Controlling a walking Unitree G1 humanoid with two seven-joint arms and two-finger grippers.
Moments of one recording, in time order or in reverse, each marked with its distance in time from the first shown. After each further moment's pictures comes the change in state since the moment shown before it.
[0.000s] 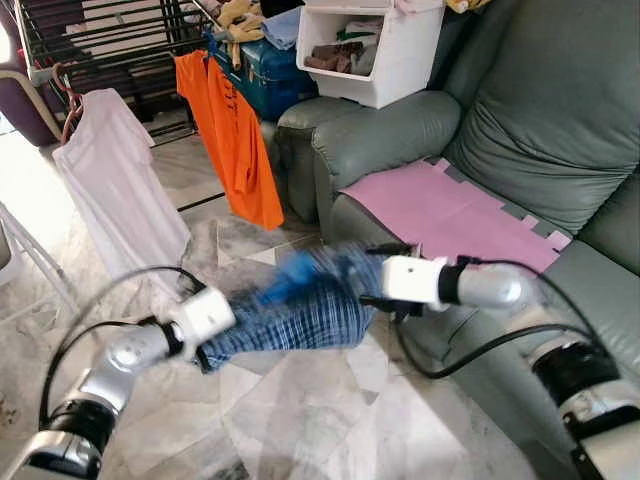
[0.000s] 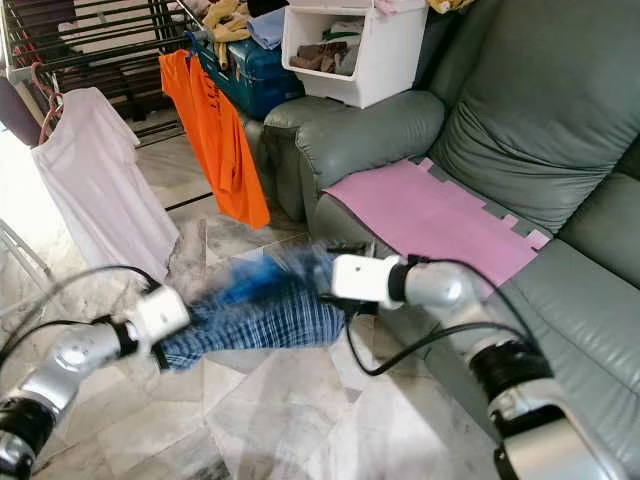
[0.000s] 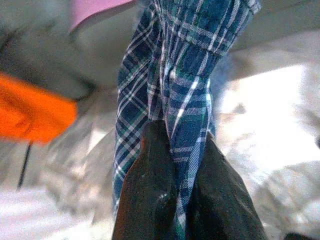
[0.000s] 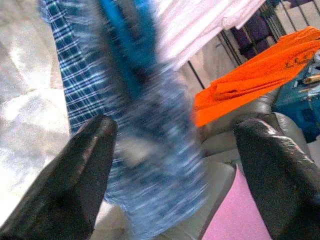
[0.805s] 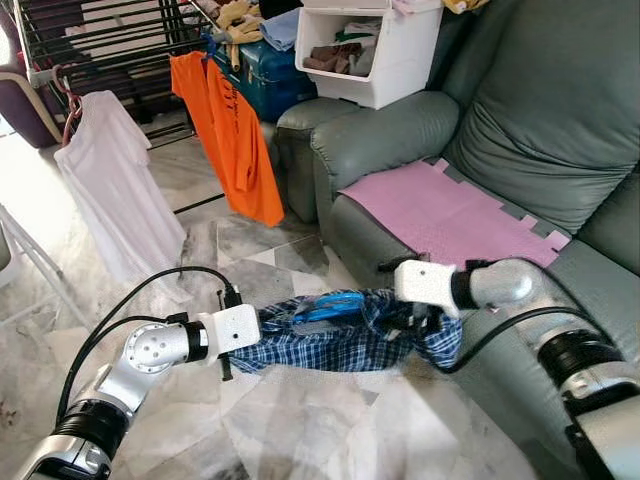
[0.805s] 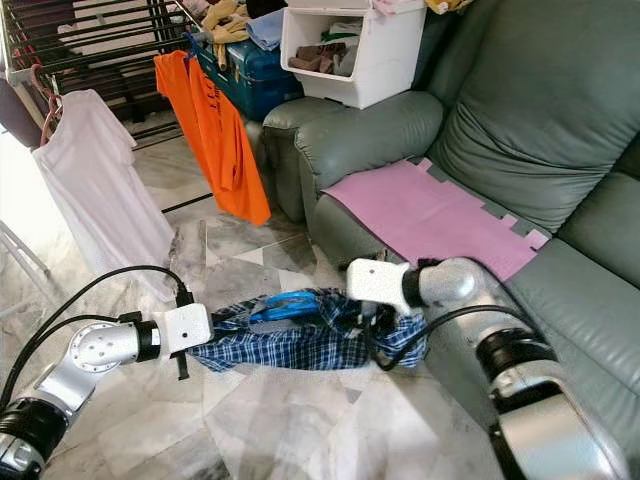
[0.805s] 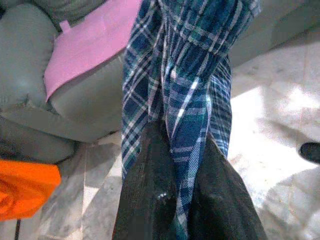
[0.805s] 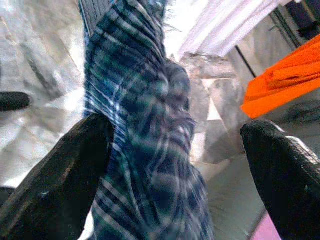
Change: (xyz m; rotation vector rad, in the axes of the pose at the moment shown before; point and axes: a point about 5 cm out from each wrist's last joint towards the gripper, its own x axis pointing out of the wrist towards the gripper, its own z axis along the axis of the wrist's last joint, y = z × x) left arm 0.010 -0.010 0.035 0.146 -0.173 -0.124; right arm 0.001 0.012 -0.021 0.130 0.025 0.198
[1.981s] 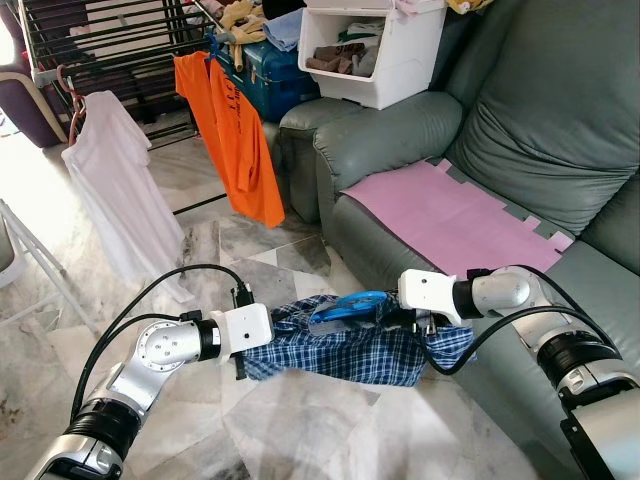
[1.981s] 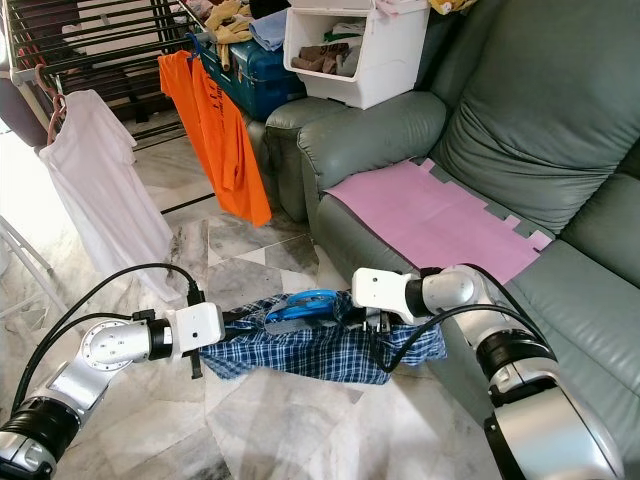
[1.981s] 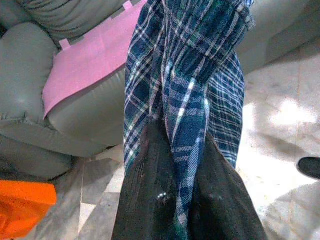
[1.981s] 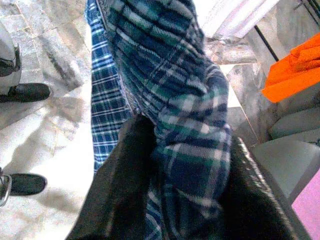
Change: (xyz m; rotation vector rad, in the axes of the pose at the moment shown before) left arm 0.009 -0.003 0.008 -0.002 -0.053 -0.012; right arm -0.004 0.004 -0.014 0.054 0.060 0.035
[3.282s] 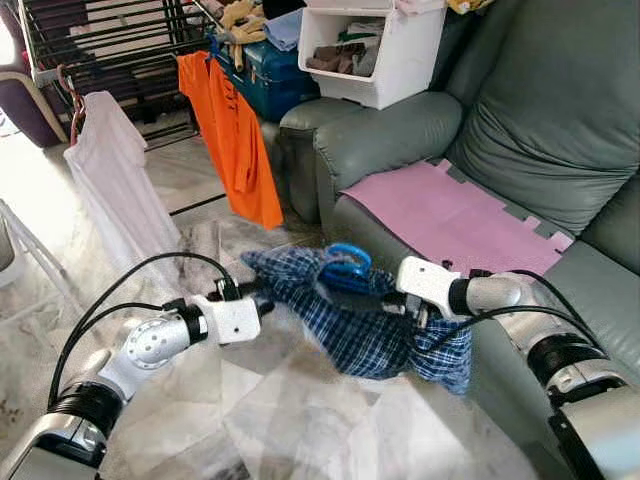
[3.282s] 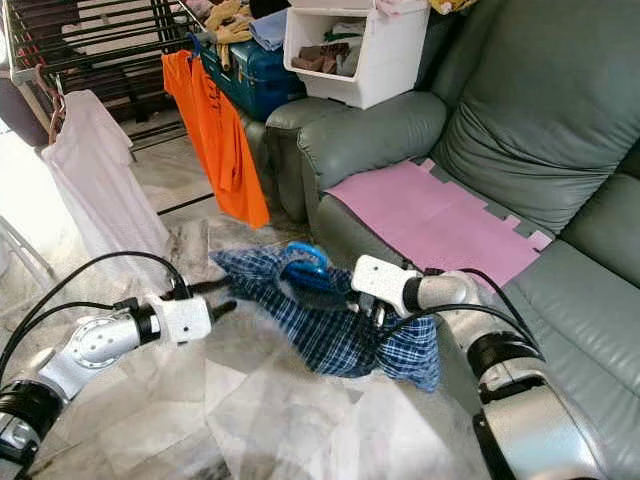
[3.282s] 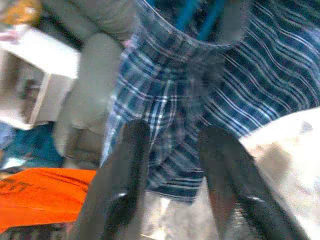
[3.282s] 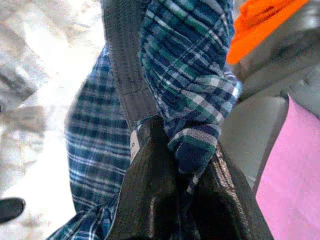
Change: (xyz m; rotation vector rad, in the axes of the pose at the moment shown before) left arm -0.012 0.025 -0.003 0.275 0.053 0.248; right arm 0.013 -0.005 -0.010 0.145 0.078 -0.231
